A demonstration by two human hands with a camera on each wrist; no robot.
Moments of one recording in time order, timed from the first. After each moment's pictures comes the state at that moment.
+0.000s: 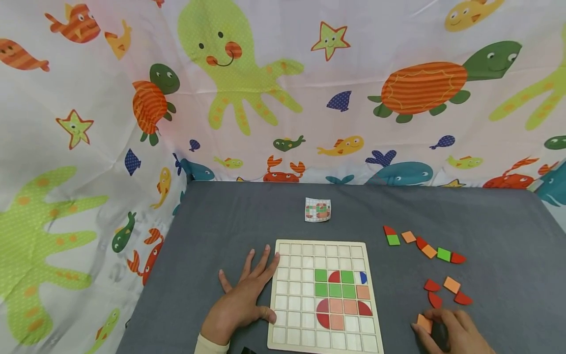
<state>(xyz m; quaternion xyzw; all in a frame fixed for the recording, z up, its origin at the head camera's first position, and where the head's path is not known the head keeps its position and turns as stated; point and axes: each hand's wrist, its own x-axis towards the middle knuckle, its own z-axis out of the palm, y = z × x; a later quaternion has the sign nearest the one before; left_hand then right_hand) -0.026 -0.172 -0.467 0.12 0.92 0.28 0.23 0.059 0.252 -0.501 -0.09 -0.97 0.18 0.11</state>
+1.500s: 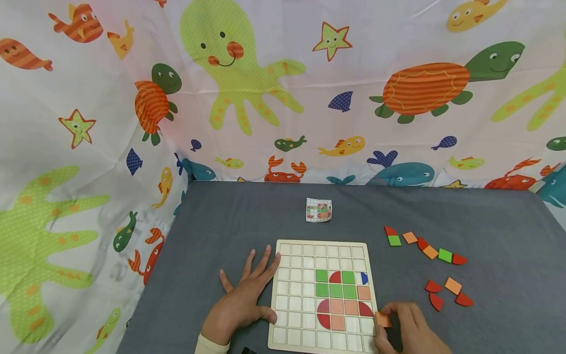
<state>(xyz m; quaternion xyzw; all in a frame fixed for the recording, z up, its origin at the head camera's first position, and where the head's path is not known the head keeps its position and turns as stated) -0.026 -0.172 -0.467 0.12 0.92 0.28 0.22 0.060 0.174 -0.477 -0.04 -0.98 0.21 0.02</state>
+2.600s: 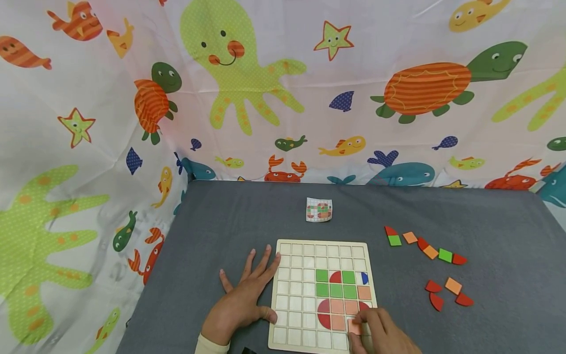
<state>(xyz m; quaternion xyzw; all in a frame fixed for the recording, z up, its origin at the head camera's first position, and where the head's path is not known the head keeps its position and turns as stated) -0.026 -0.173 -0.466 0.12 0.92 0.29 0.23 0.066 0.136 -0.484 0.06 -0.98 0.19 0.10</state>
